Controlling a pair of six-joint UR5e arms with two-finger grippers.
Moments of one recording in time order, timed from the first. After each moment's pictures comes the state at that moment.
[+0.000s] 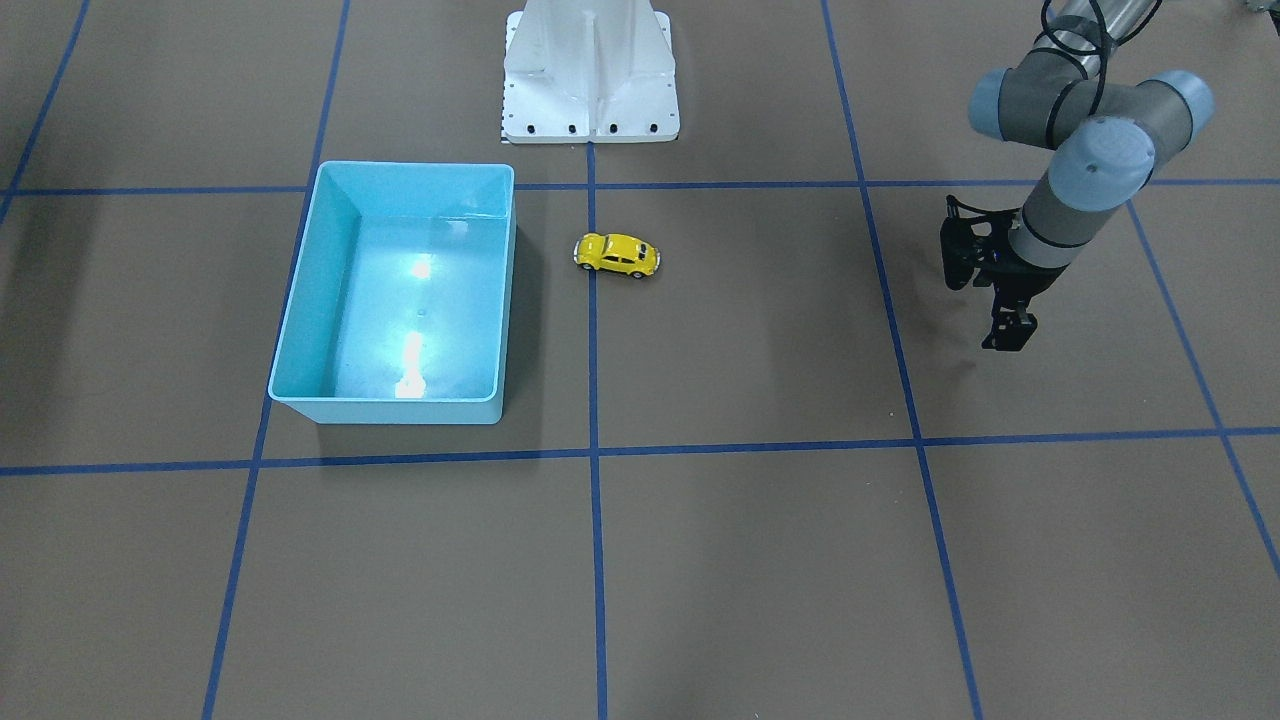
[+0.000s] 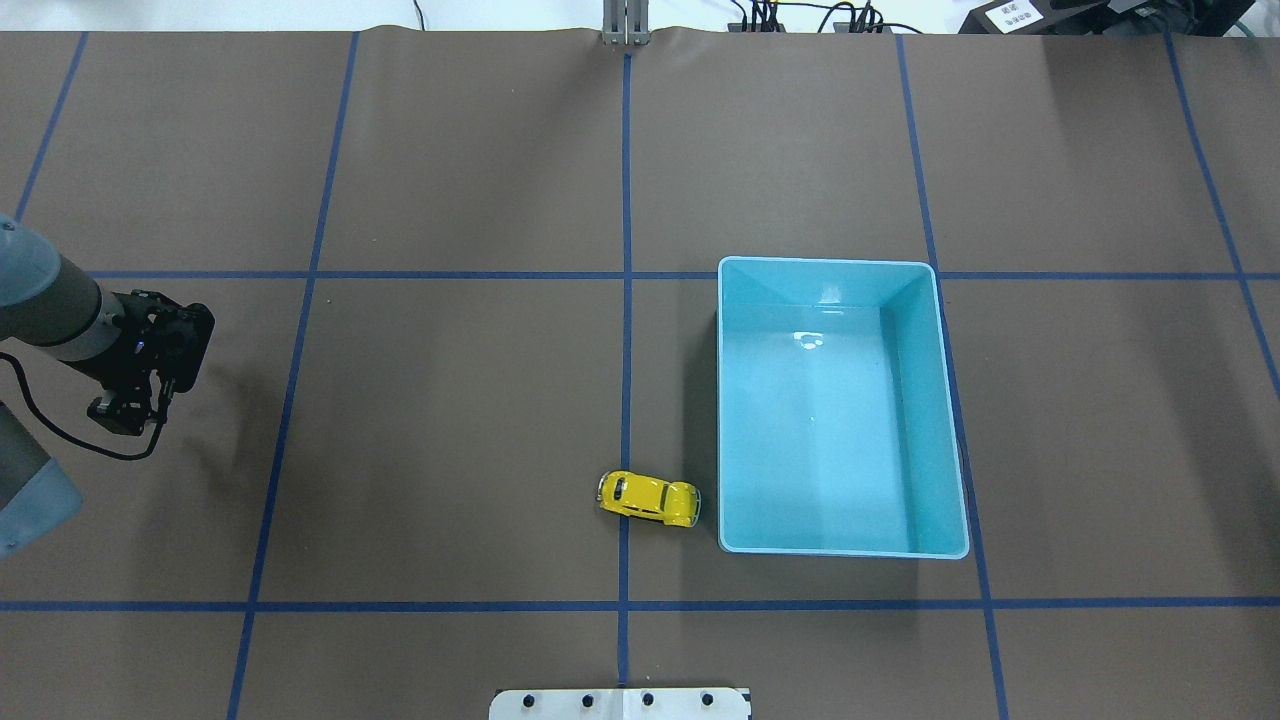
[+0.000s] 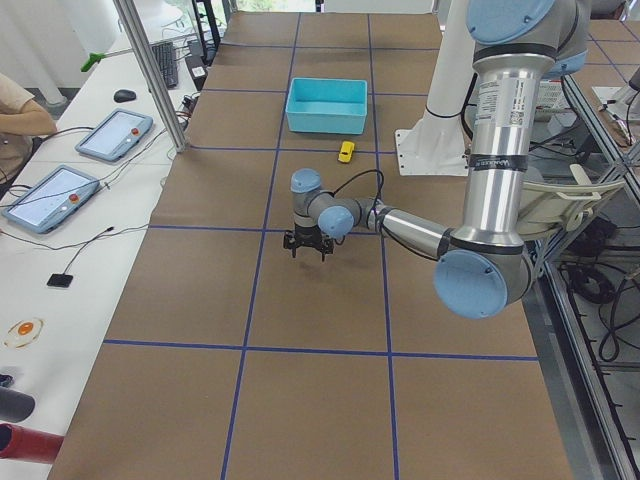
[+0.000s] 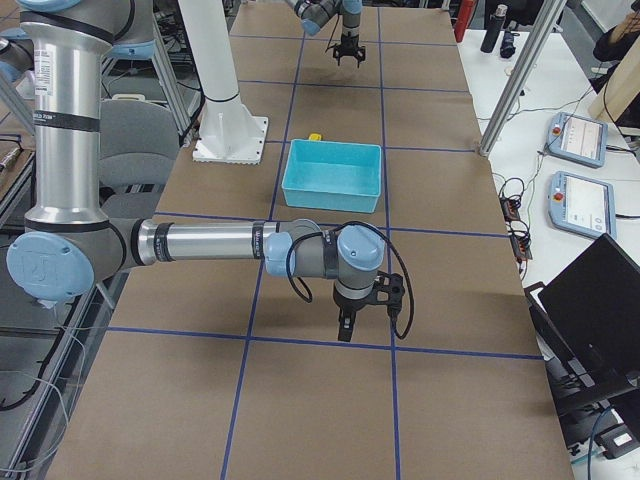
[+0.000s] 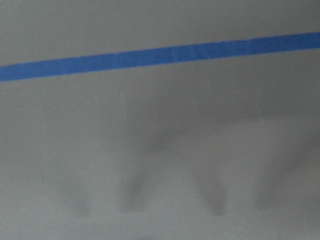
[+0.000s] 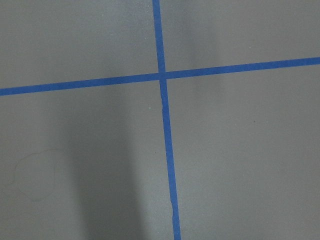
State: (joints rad) left arm -0.83 -1.64 -1.71 -1.87 -2.02 0.78; right arm 1.53 -1.66 1.71 -1.61 2.35 0.14
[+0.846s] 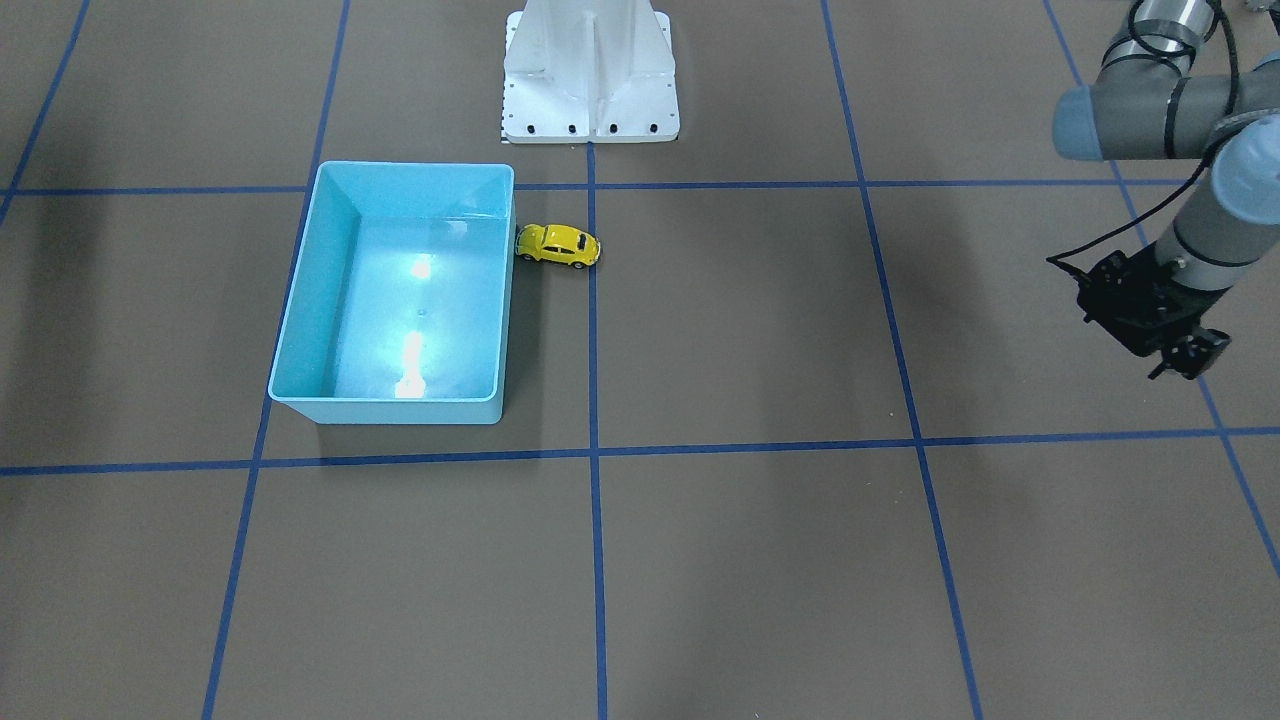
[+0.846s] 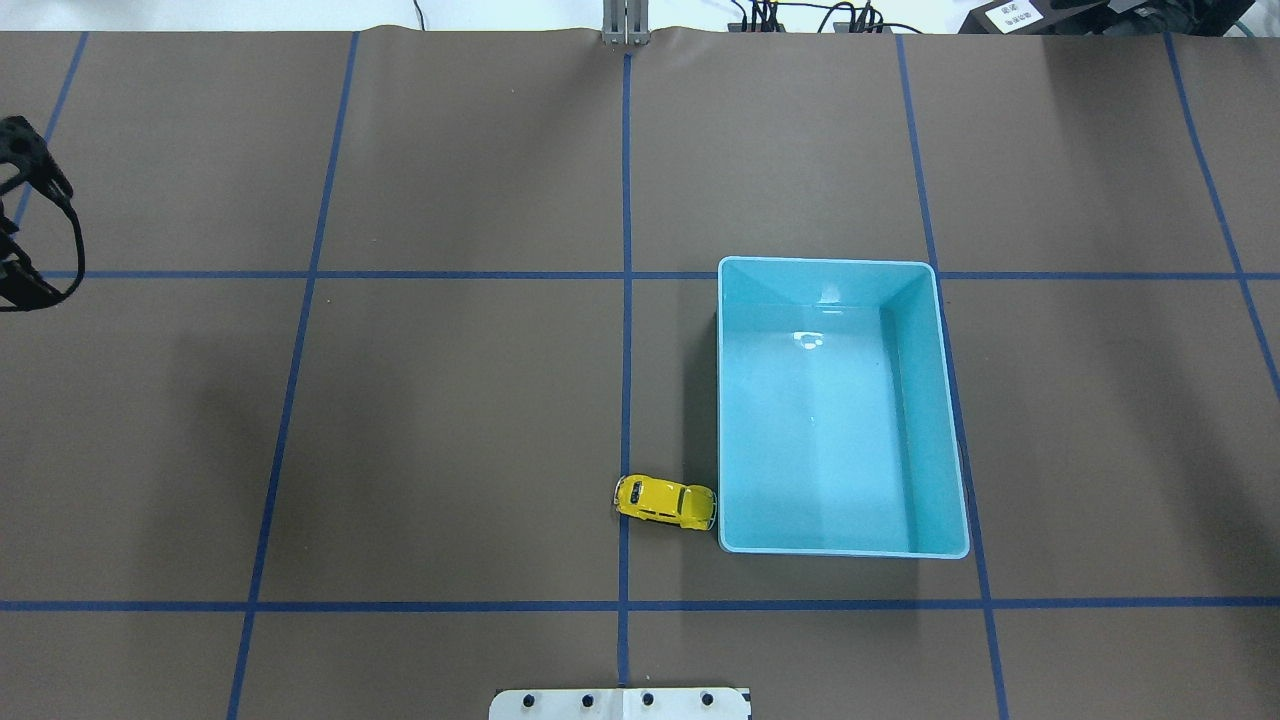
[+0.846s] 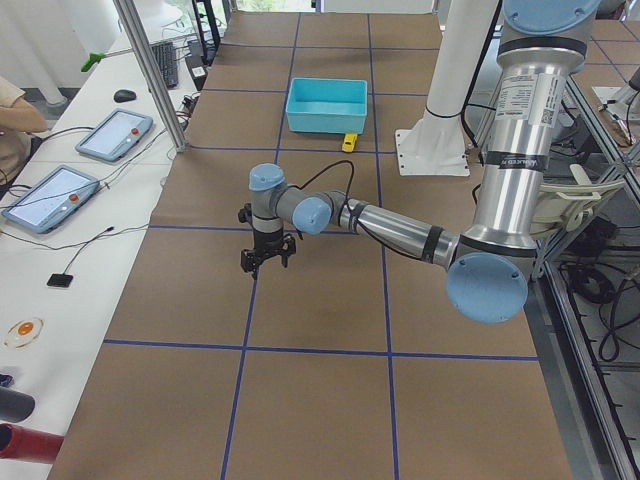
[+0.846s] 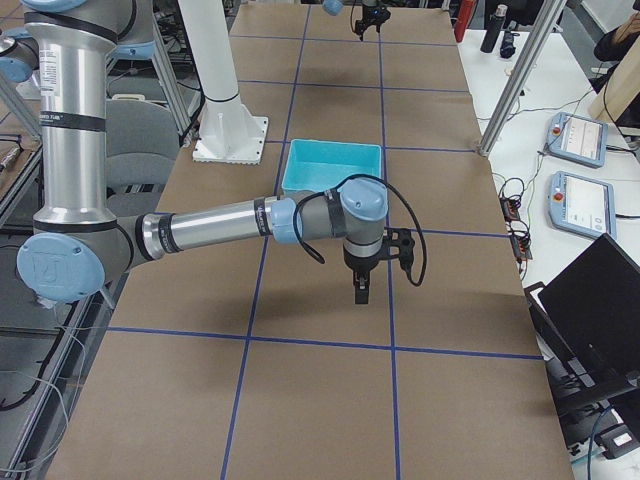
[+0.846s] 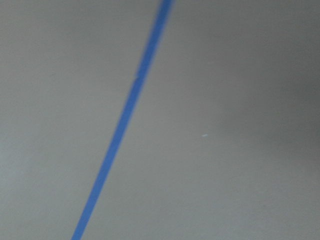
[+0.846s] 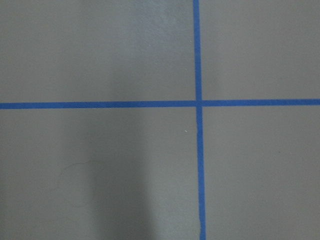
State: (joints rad) left arm -1.15 -1.70 -1.70 -1.66 -2.06 0.28; right arm 1.48 -1.62 1.91 -1.63 2.34 0.17
